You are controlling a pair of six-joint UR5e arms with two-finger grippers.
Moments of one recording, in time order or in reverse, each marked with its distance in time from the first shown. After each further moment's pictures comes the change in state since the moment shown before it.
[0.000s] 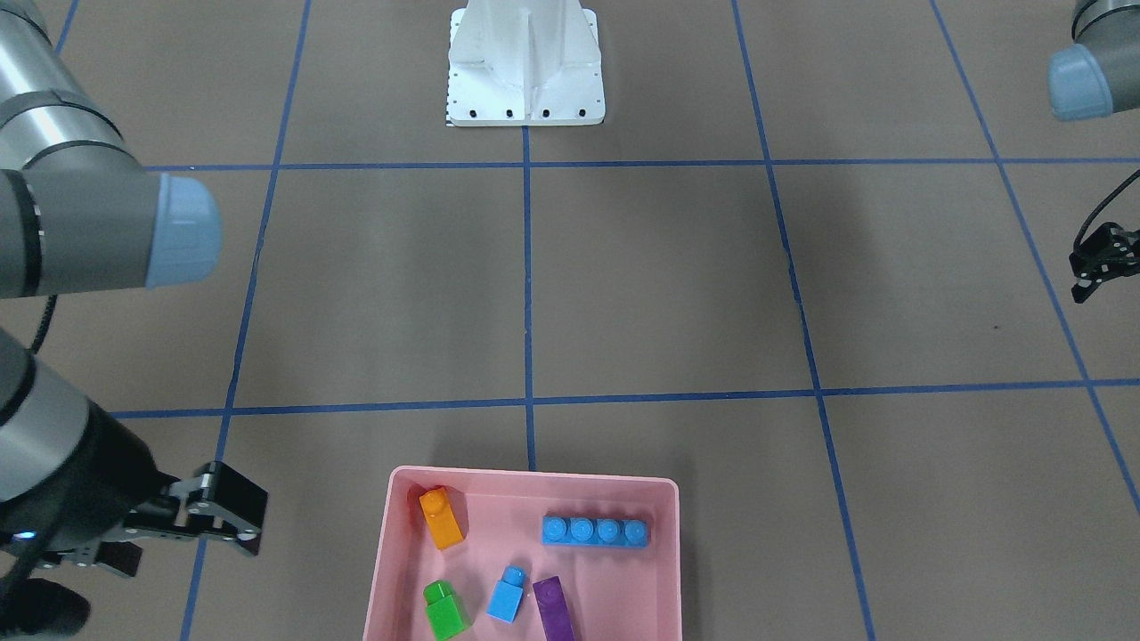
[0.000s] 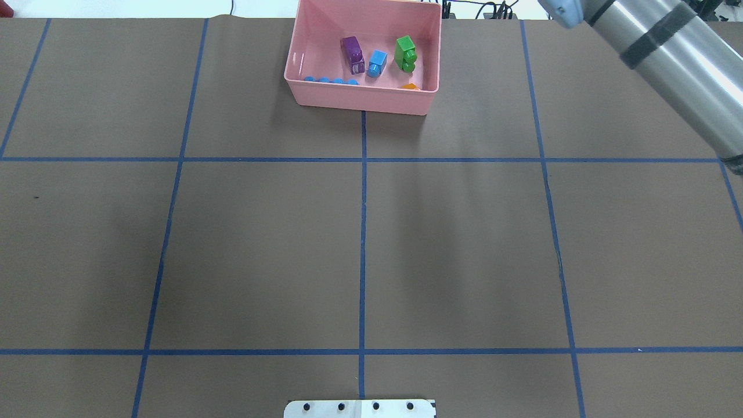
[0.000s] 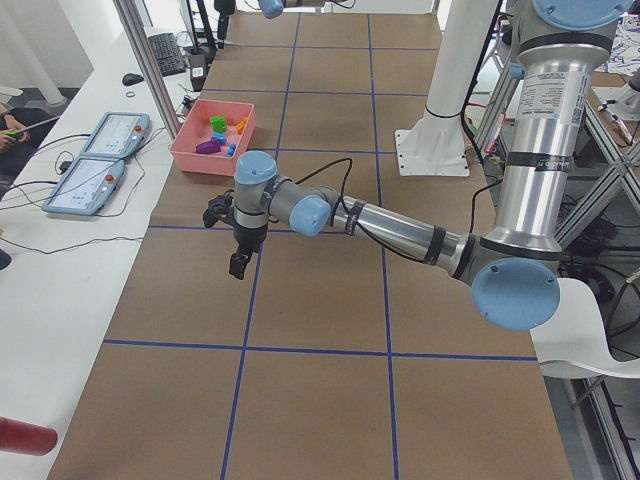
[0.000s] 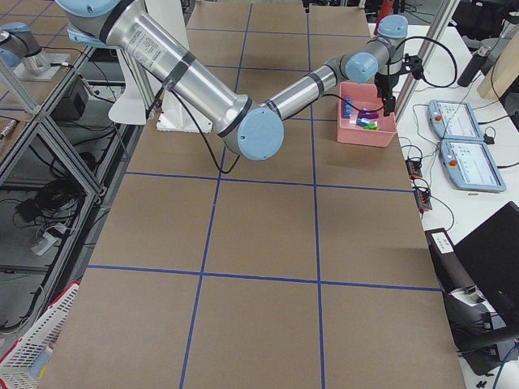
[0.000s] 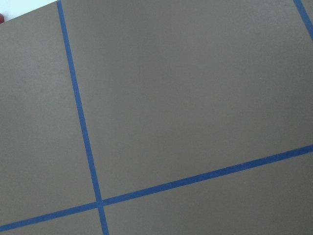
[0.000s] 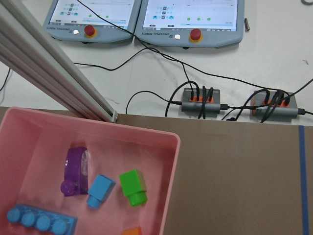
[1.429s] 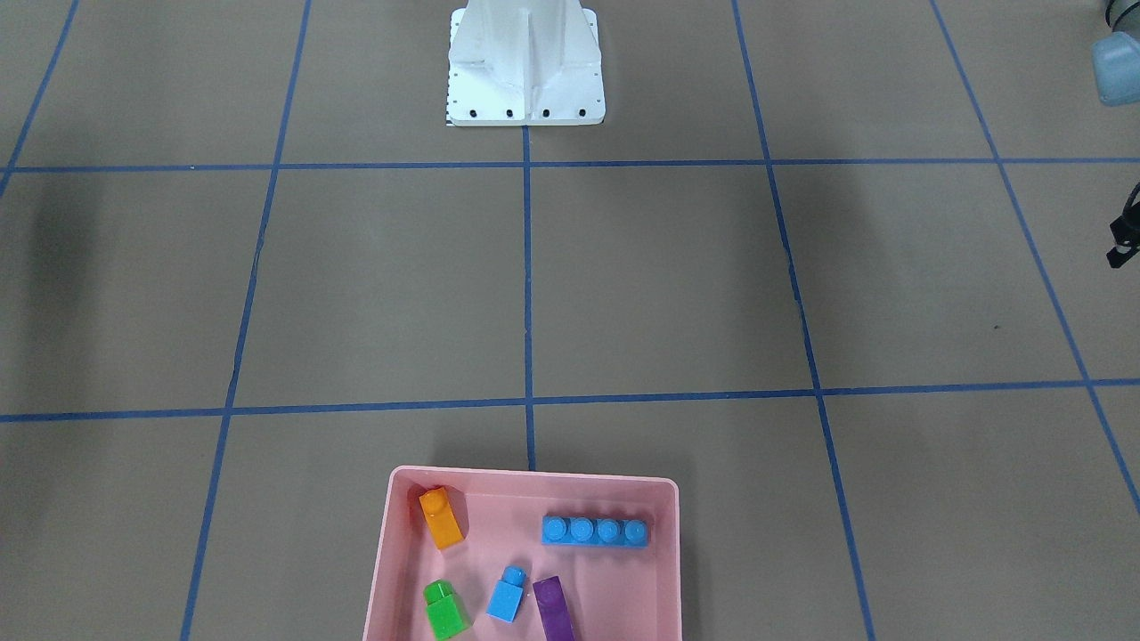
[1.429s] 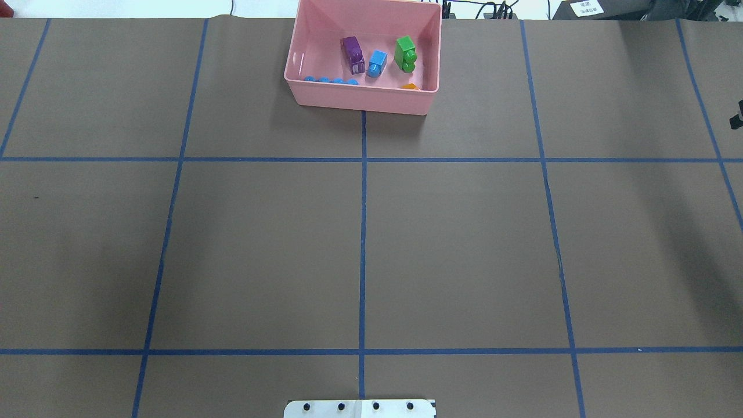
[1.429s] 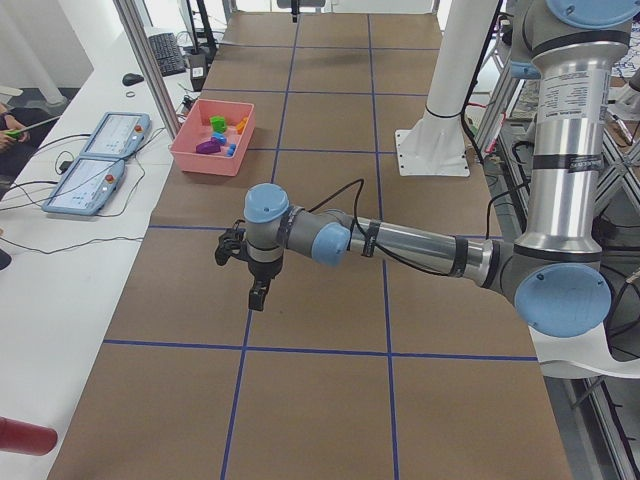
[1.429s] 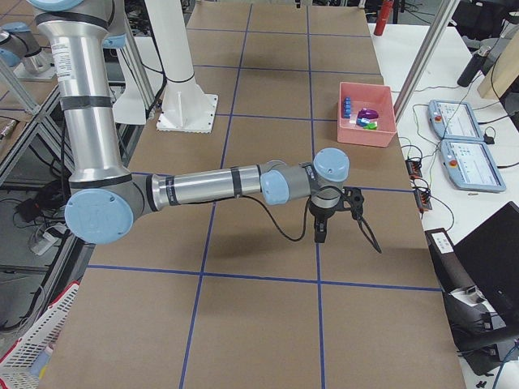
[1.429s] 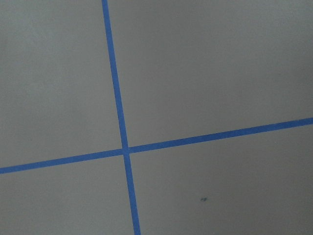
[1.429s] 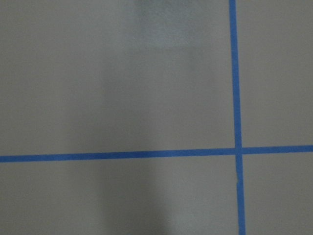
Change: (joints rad) left arm -0.065 0.120 0.014 -0.004 -0.062 0.064; right arm 0.243 -0.796 0.379 -0.009 0.116 -0.271
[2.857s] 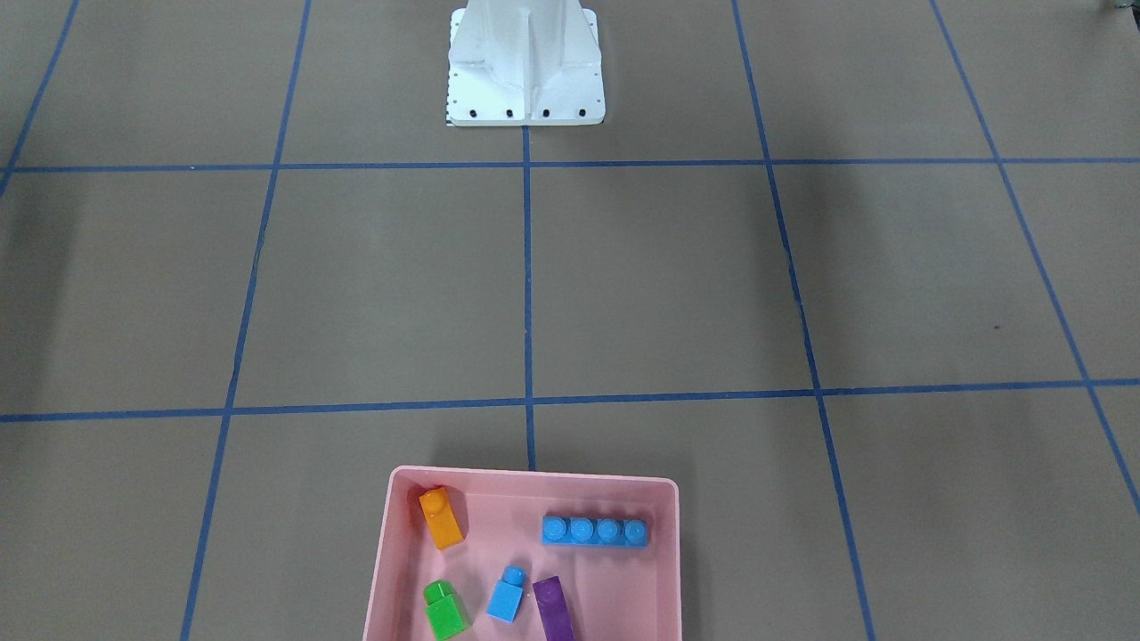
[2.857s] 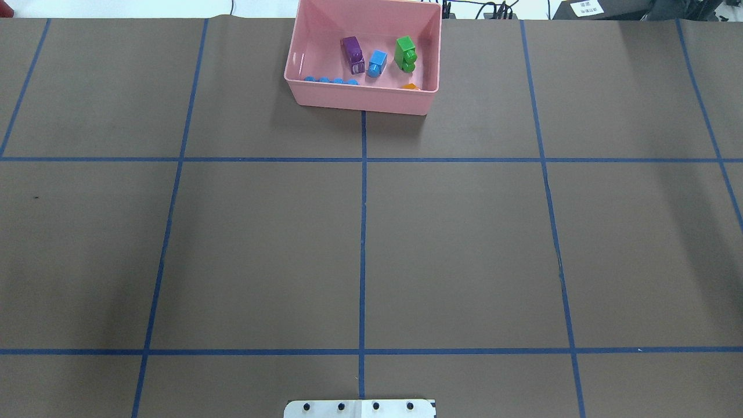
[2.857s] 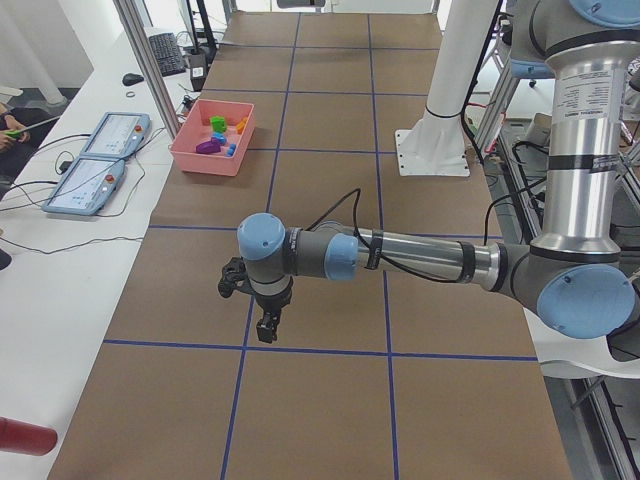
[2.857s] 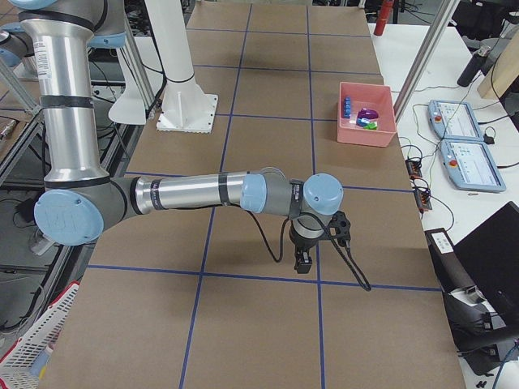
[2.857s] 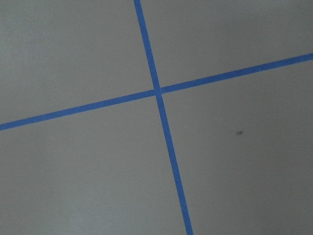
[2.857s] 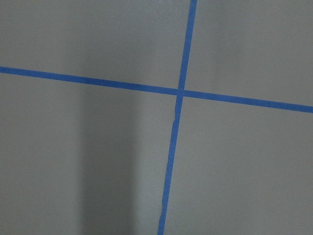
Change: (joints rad) left arm -0.140 0.025 0.050 0.205 -0.098 0.301; right arm 0.155 -0.030 0.014 -0.342 0.024 -0.533
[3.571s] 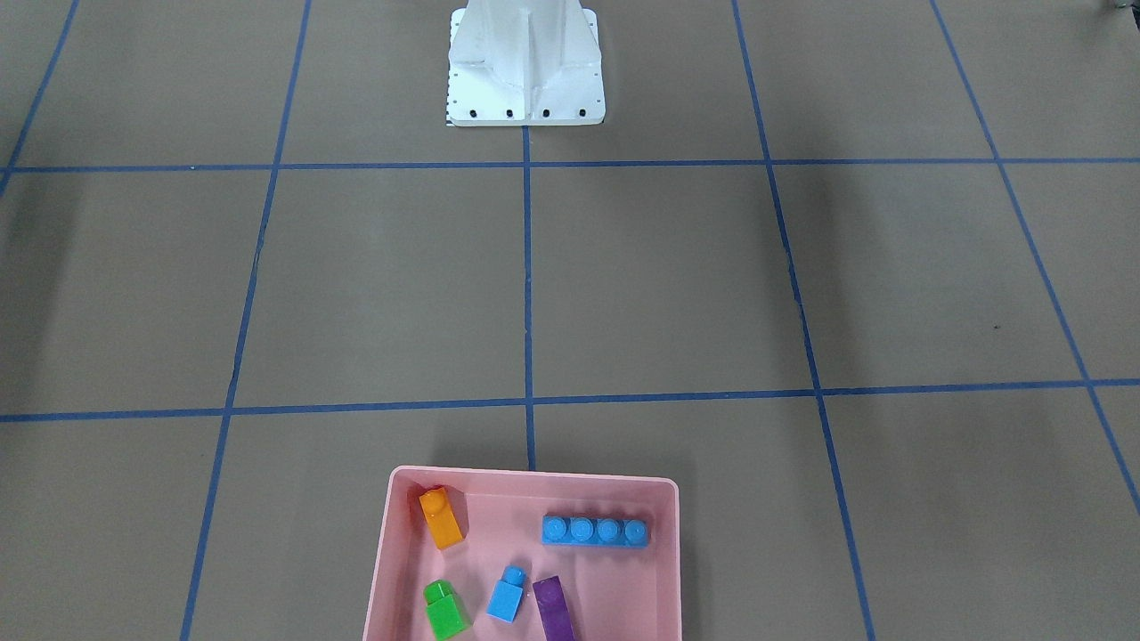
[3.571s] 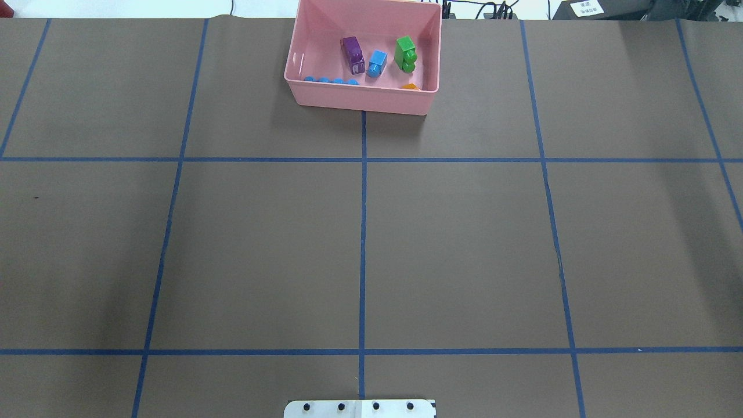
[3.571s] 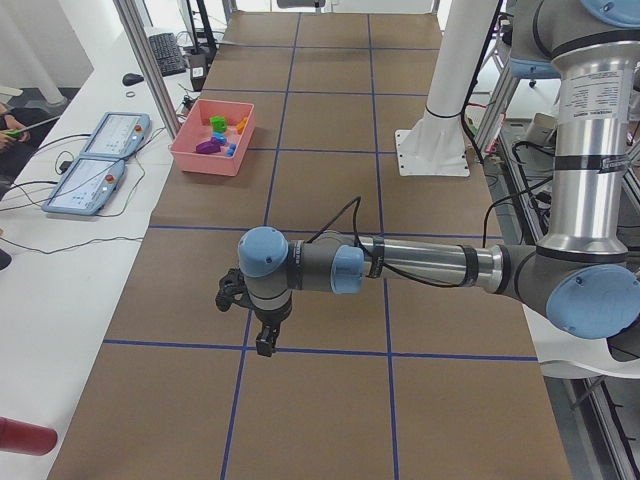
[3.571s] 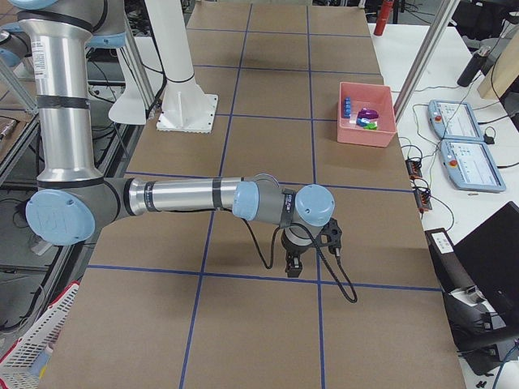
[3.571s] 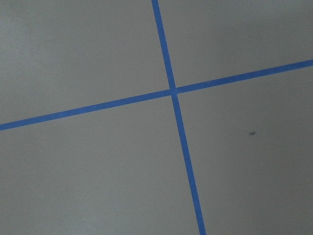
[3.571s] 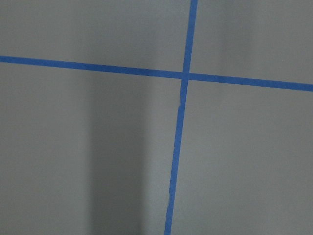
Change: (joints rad) left arm -0.064 -0.019 0.035 -0.014 -0.011 0.048; right arm 0.000 -0.029 0.001 0.002 0.035 0.000
